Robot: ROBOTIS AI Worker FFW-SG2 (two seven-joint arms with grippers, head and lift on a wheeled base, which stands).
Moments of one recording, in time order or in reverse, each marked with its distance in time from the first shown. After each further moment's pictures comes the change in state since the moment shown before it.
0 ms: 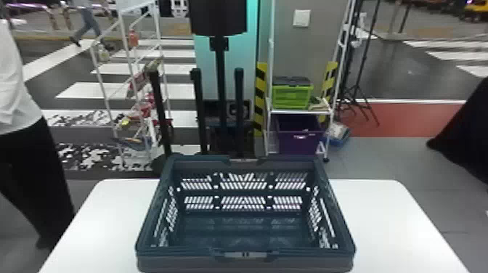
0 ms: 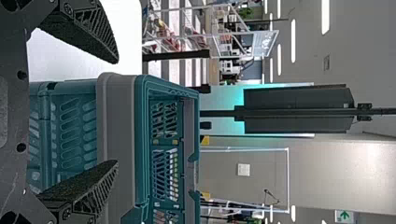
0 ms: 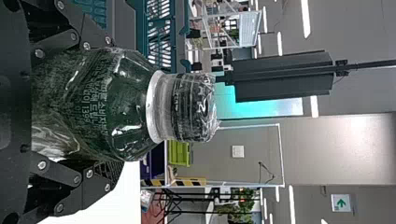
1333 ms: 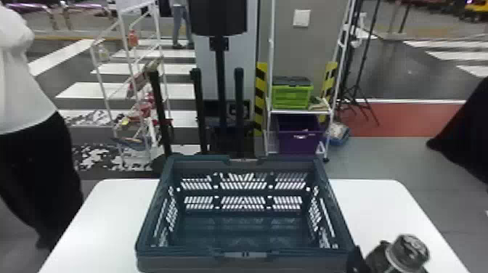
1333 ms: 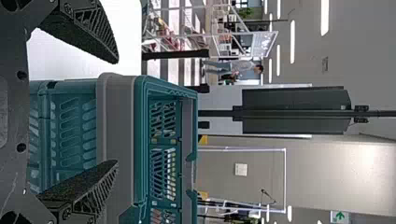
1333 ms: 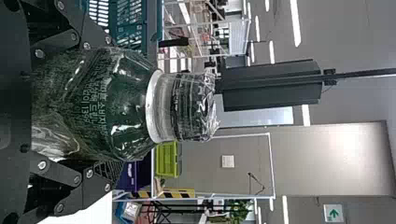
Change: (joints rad) left arm 0.013 0.001 0.003 0.001 0.006 -0.025 -0.004; right arm -0.174 0.004 0.041 -0.175 0.022 0.324 -0.010
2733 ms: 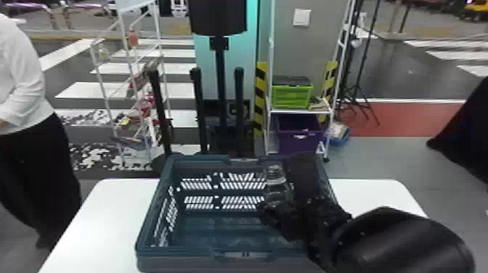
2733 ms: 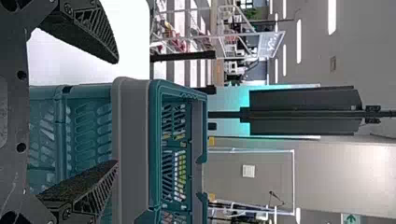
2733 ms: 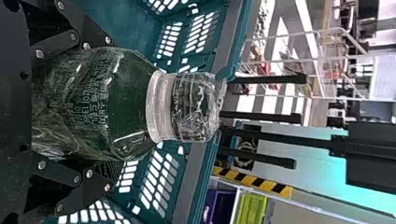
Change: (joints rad) left arm 0.007 0.000 0.005 0.021 0.003 0.000 0.000; right arm -0.957 0.007 0.302 0.374 -0.040 1.086 -0.116
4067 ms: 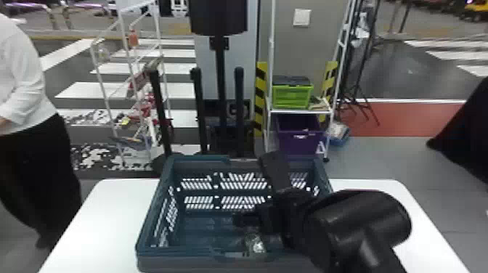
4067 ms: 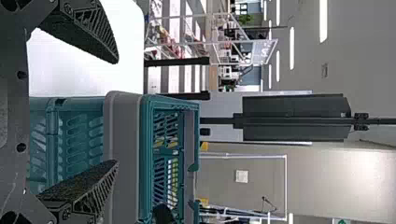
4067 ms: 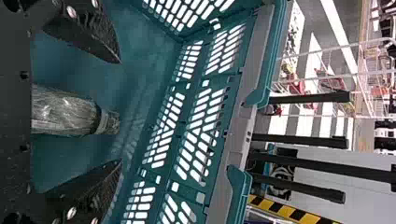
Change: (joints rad) left arm 0.038 0.000 0.036 -0.014 0.007 -0.045 -0.007; right arm -0.161 0.054 0.024 0.292 -0.105 0.005 0.000
